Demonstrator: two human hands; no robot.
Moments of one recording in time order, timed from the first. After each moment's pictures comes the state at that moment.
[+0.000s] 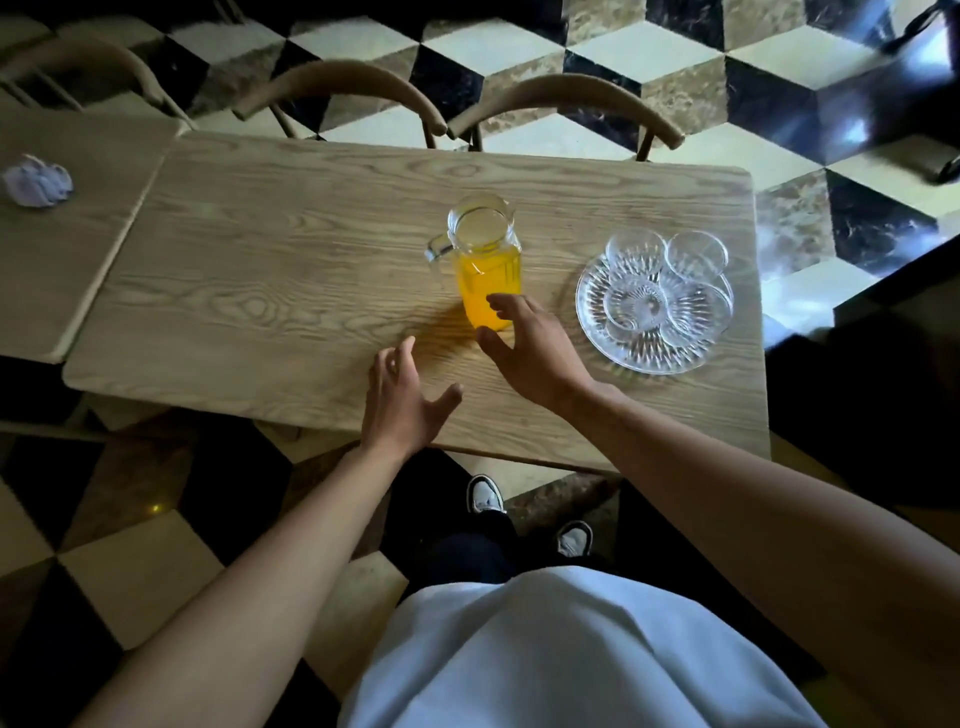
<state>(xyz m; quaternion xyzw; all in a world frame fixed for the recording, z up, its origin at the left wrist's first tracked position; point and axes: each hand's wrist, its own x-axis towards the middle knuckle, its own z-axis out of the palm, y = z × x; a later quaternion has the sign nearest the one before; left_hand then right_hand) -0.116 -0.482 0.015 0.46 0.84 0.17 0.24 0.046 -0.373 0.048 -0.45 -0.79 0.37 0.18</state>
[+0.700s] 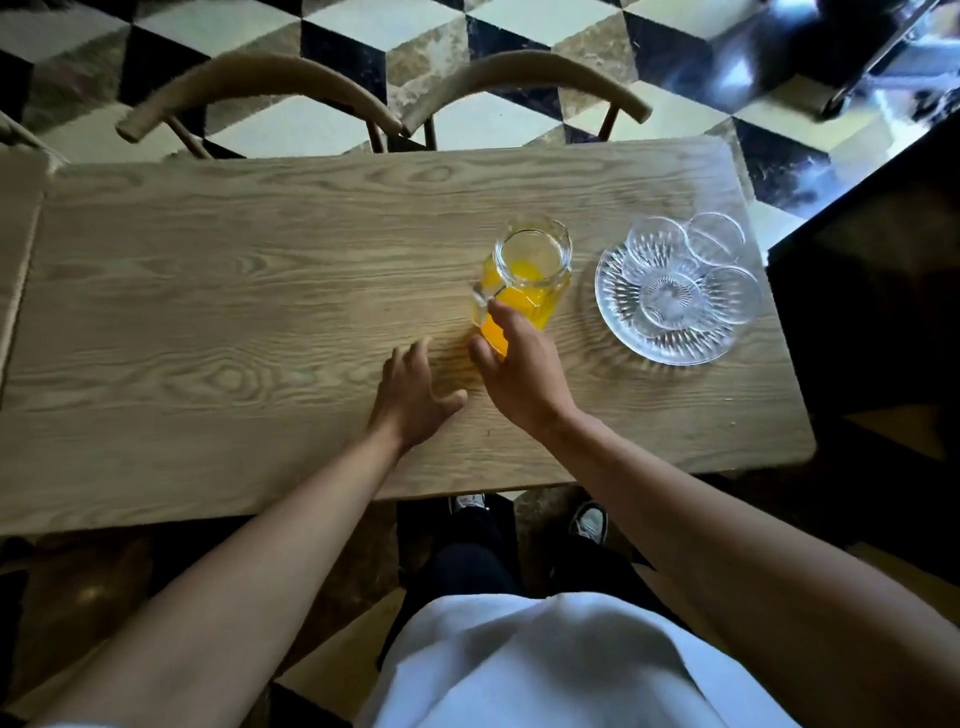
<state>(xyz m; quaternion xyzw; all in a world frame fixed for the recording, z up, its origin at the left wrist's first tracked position) -0.238 -0.394 -0.039 0.56 0.74 0.10 0.36 -0.080 -0.368 0.032 -0.61 -0.66 0.37 0.23</state>
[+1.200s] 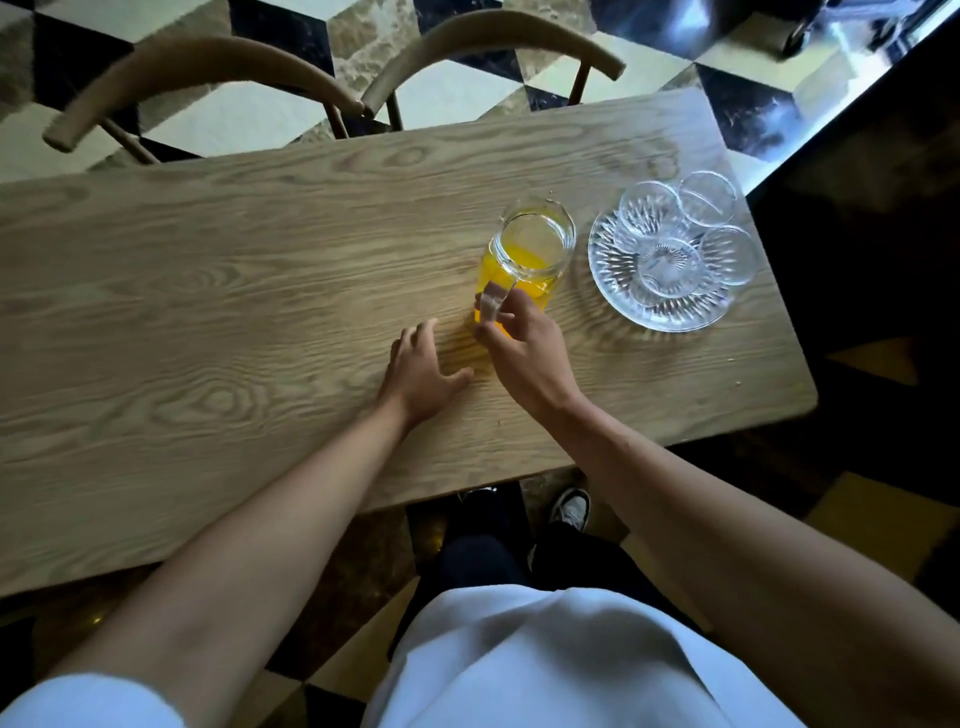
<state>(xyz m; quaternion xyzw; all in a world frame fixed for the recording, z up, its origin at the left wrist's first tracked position) -0.251 -0.358 -0.053 0.59 0.69 0.09 0.40 -0.099 -0.362 0.029 -0.65 -0.49 0.46 0.34</state>
